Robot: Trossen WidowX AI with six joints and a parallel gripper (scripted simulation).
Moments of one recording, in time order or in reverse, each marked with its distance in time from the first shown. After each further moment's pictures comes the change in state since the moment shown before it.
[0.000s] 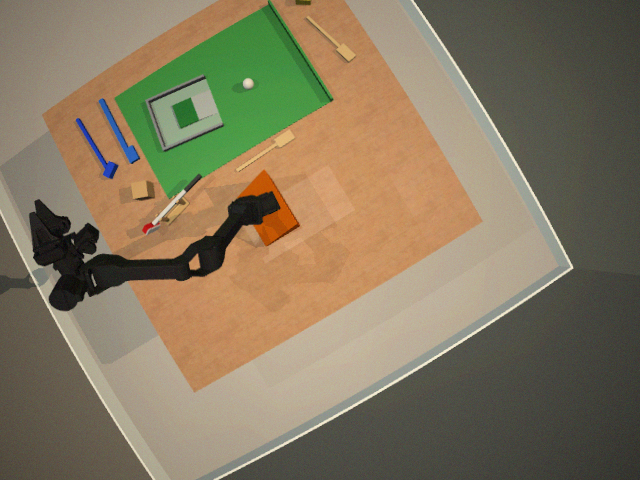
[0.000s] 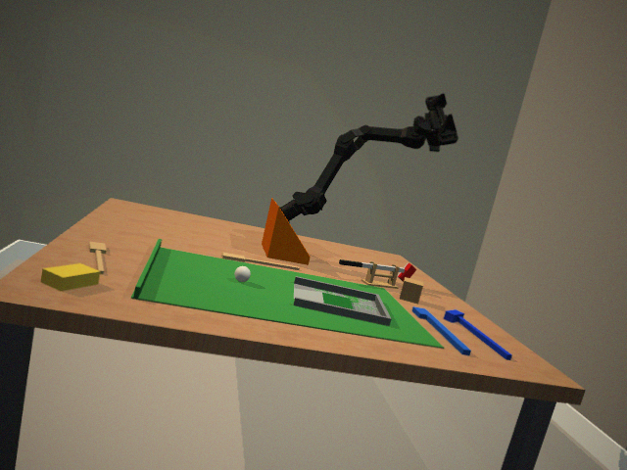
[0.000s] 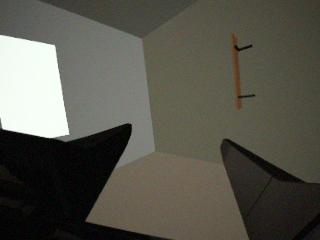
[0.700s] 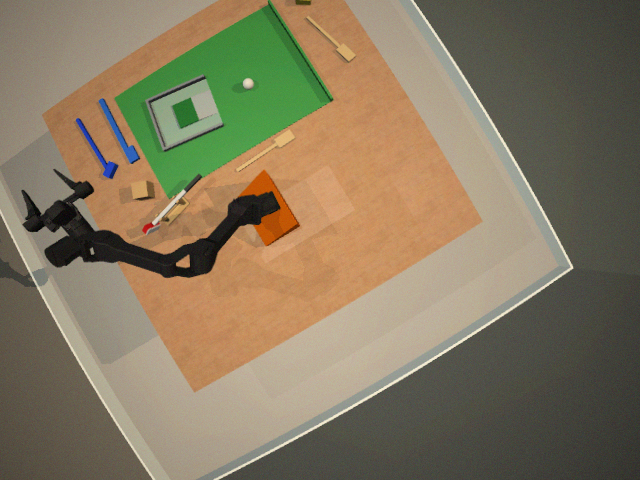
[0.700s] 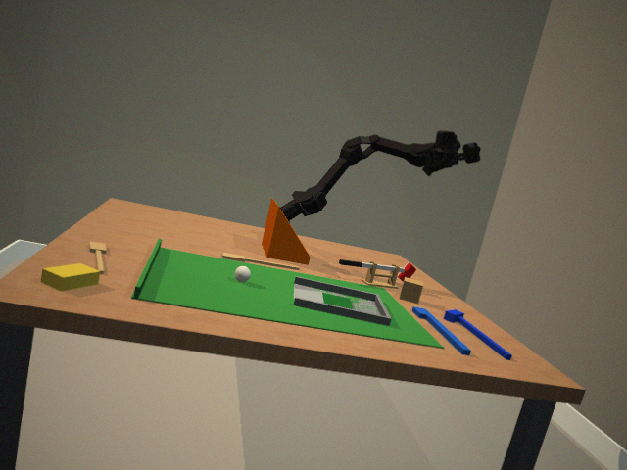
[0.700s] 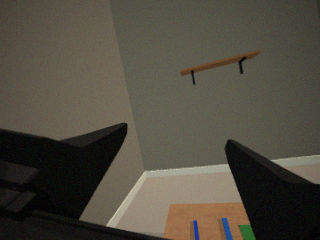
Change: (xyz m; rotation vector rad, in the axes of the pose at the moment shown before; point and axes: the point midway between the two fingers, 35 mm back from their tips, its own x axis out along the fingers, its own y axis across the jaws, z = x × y) arm 0.015 -0.176 -0.001 -1.470 0.491 -0.108
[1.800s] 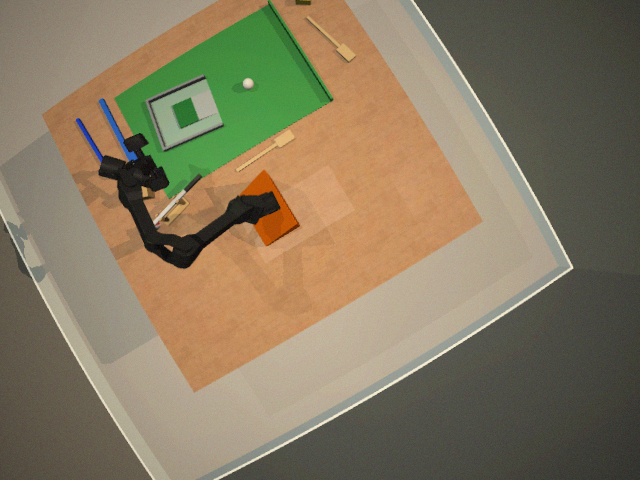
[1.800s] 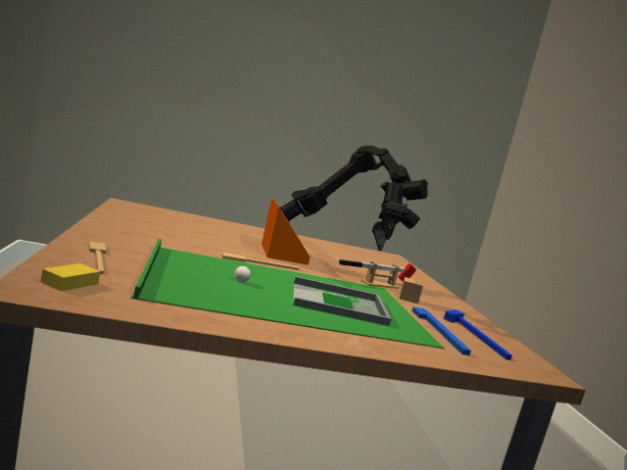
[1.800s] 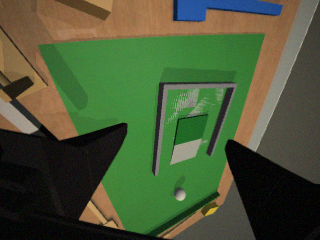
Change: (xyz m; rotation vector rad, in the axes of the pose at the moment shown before) arm -0.050 -0.289 -0.207 -1.560 1.403 0.568
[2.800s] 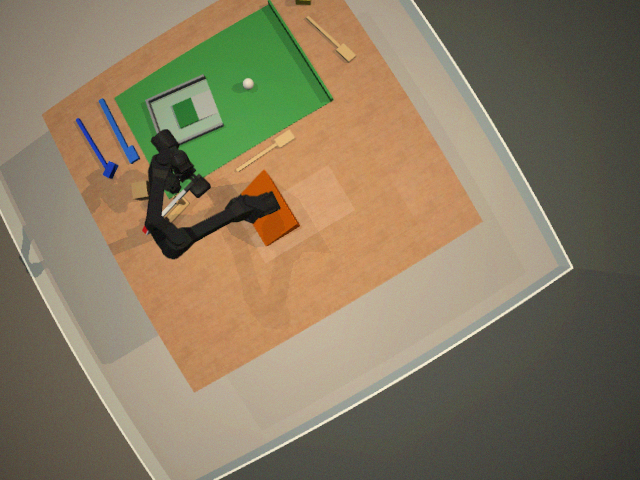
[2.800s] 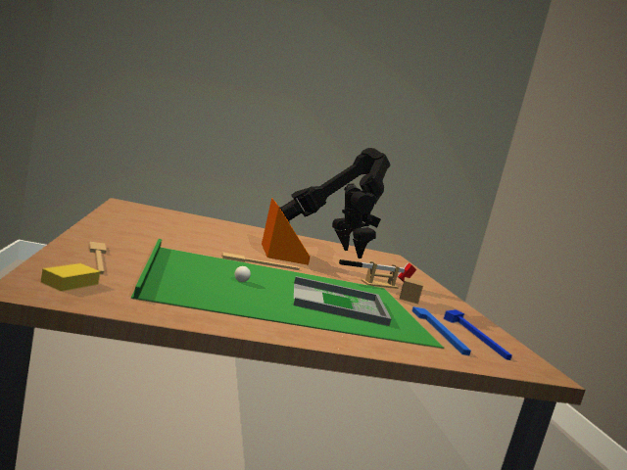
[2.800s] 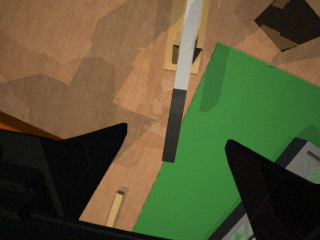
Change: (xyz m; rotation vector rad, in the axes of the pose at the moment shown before) arm 0.011 0.111 -0.080 -0.361 -0.409 0.609
